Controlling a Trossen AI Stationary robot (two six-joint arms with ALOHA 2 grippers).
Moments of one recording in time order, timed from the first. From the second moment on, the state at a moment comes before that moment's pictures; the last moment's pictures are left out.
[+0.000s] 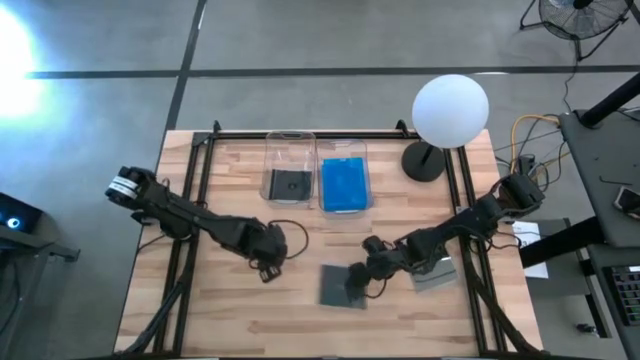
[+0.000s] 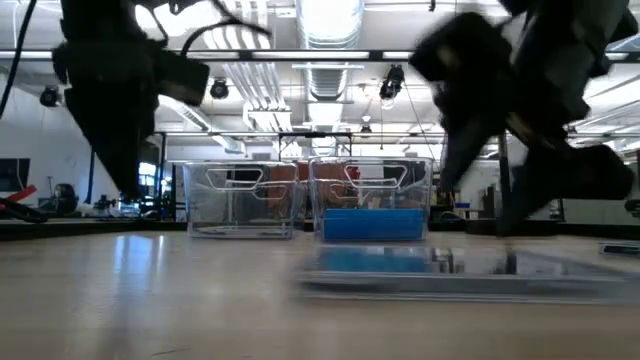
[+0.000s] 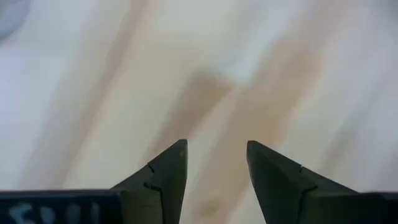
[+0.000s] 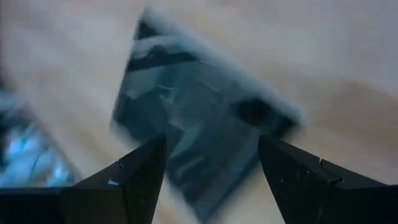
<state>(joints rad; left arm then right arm) -0.34 1.51 0.97 -0.81 -0.13 -0.83 0.42 1.67 0.85 -0.15 0.10 1.62</state>
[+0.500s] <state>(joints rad) -0.34 1.50 0.95 -0.65 -0.05 -0.88 0.42 1.65 0.85 -0.12 0.19 1.65</state>
